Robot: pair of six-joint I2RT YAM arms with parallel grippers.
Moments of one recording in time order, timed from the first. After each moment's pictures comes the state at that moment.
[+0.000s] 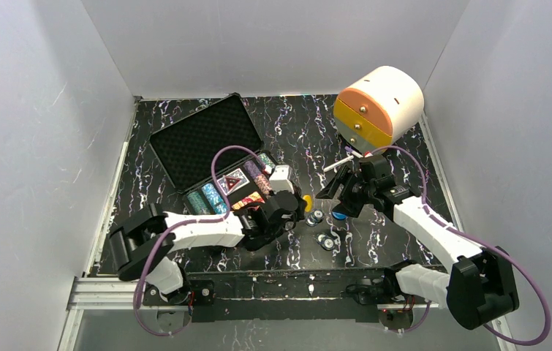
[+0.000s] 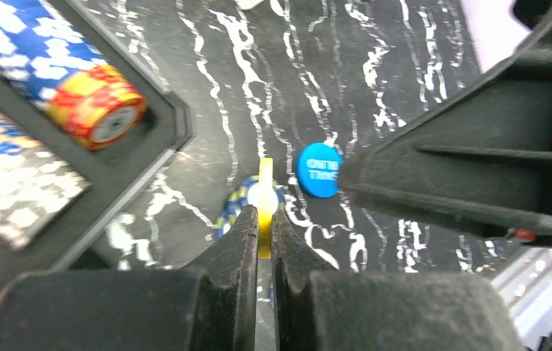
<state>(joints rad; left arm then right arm) -1.13 1.56 0.79 0.29 -0.47 -0.84 0.41 1.13 0.67 -0.41 -0.33 0.93</state>
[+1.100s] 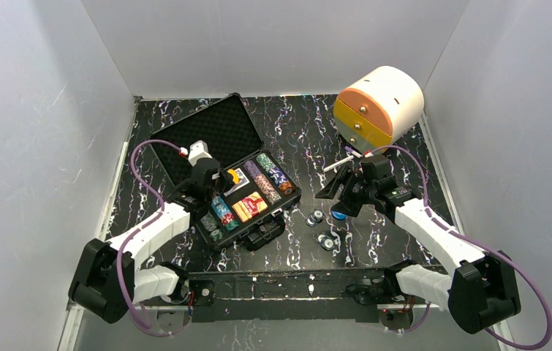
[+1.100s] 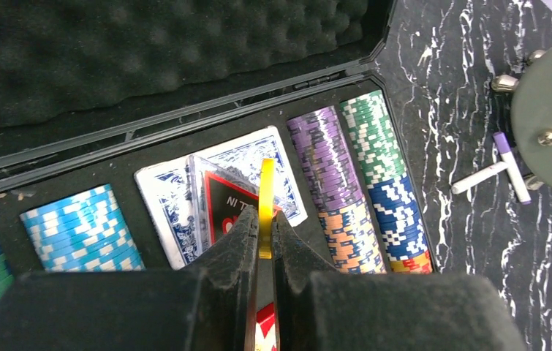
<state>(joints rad) -0.48 1.17 0.62 -0.04 -0.30 -0.76 0.41 1.10 0.67 -0.40 -0.35 0.93</state>
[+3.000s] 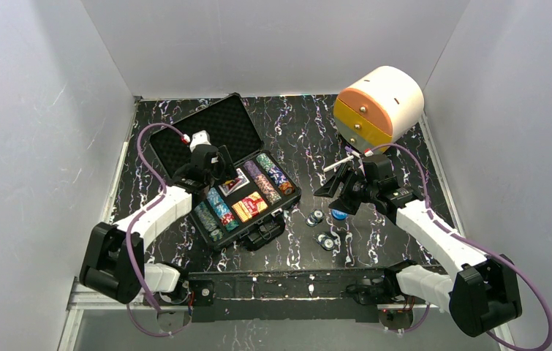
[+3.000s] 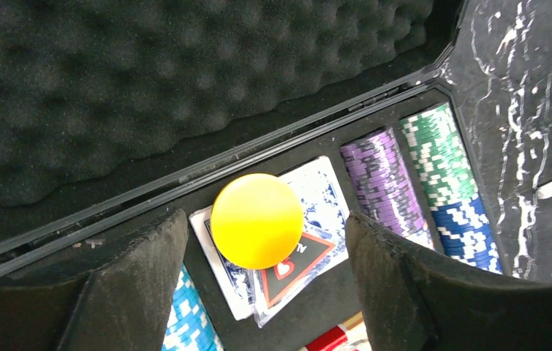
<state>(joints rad) -0.38 1.29 0.75 -0.14 -0.24 -0.59 0.41 1.08 0.67 -0.36 -0.38 0.94</state>
